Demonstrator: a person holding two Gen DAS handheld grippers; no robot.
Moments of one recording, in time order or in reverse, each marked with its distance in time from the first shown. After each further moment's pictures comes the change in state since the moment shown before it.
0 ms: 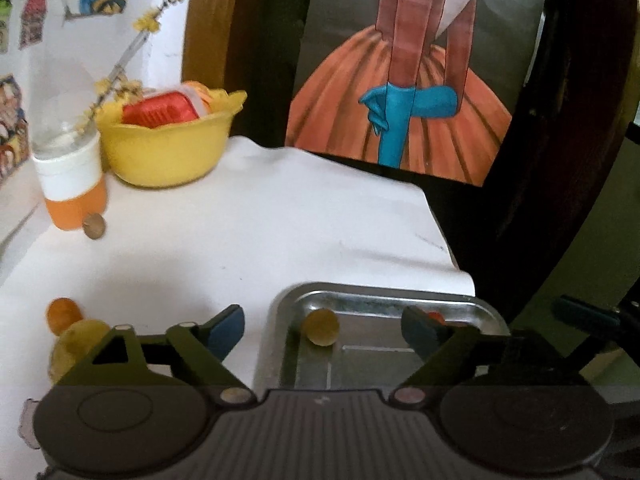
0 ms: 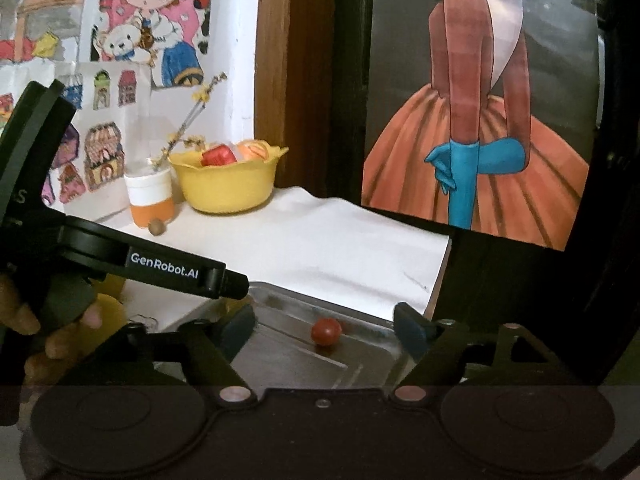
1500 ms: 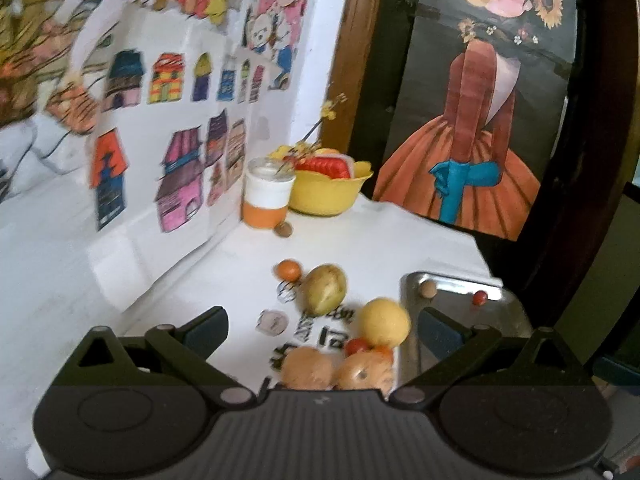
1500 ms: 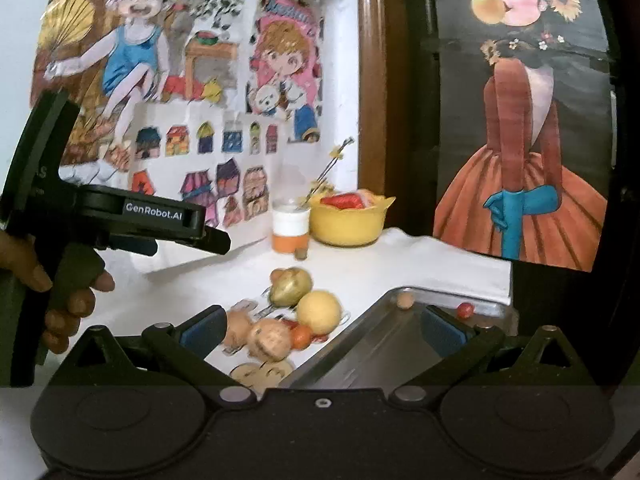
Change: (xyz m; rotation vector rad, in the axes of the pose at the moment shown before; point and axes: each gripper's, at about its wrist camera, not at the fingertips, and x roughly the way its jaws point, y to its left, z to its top) left arm -0.227 0.103 -0.090 -0.094 -0.177 0.146; right arm -0.166 0.171 -0.047 -0.016 -0.123 0.110
